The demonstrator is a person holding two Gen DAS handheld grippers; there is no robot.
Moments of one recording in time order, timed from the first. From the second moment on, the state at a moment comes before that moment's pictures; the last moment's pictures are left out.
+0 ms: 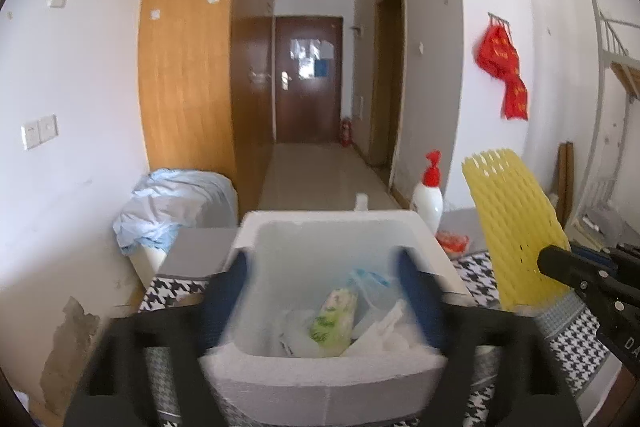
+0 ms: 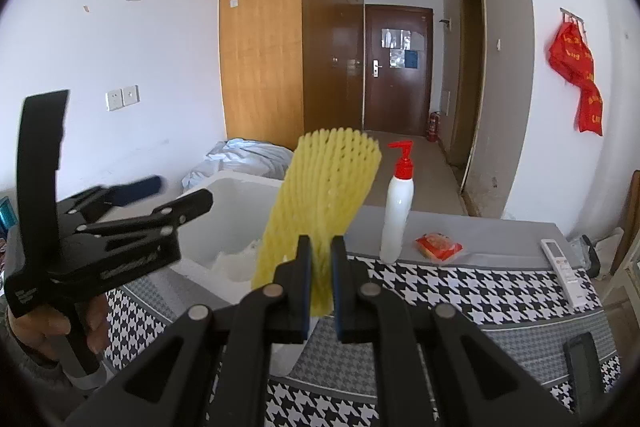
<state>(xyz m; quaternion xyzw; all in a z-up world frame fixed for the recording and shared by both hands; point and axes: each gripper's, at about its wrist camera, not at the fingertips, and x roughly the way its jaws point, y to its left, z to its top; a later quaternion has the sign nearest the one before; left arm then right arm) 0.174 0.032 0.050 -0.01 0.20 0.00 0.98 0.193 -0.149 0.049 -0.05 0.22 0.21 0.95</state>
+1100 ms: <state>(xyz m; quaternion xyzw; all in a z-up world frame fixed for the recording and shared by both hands) 0.139 0.092 0.054 -0.02 0.16 0.06 0.98 0.209 -0.088 0.053 -0.06 0.23 0.26 0.94</state>
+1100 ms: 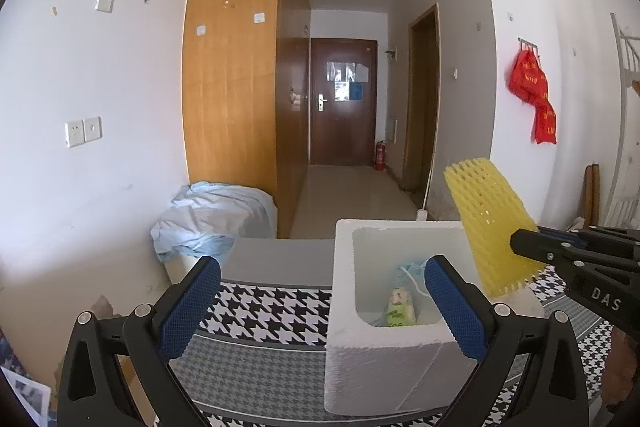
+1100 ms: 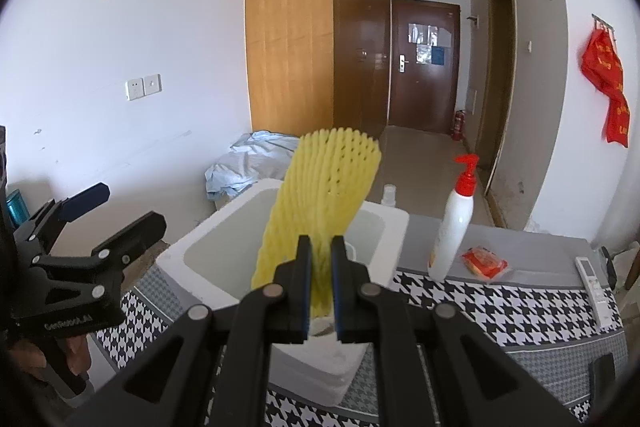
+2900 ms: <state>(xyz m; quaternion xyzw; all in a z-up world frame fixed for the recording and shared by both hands) 0.095 0.052 0.072 -0.01 0.14 0.04 0.99 0.160 -0.145 0.060 -0.03 0.19 0.23 0.95</state>
